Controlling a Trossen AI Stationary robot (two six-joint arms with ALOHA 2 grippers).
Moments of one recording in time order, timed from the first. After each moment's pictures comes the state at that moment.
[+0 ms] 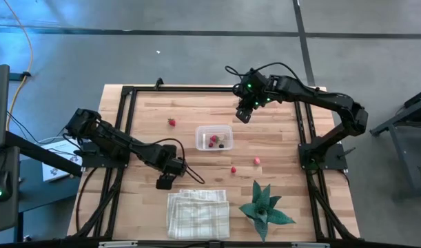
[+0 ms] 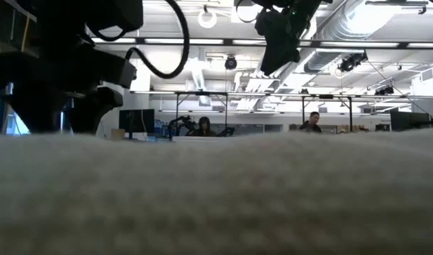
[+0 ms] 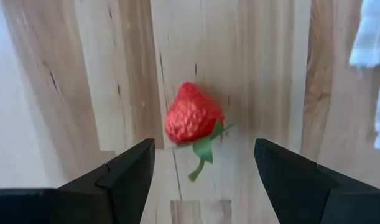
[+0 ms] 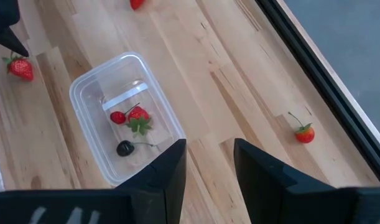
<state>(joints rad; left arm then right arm) -0.20 1.59 0.88 -0.75 -0.09 -0.23 -0.40 1.51 1.44 -0.89 -0.03 0.07</state>
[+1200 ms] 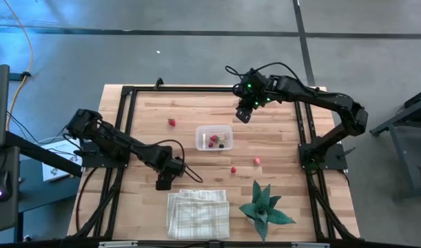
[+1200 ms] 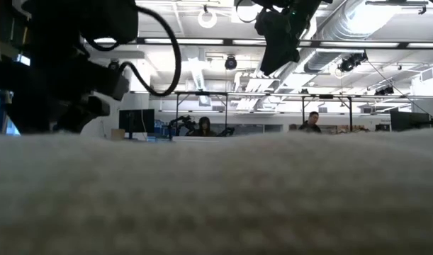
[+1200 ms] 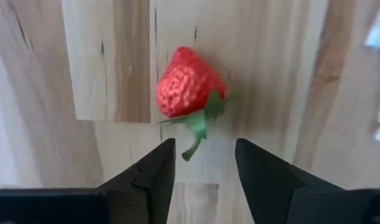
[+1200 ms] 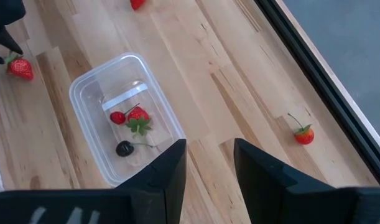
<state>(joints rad) -0.20 1.60 0.84 -0.75 -0.04 -0.35 -0.40 1.51 1.44 -0.89 -0.03 0.06</state>
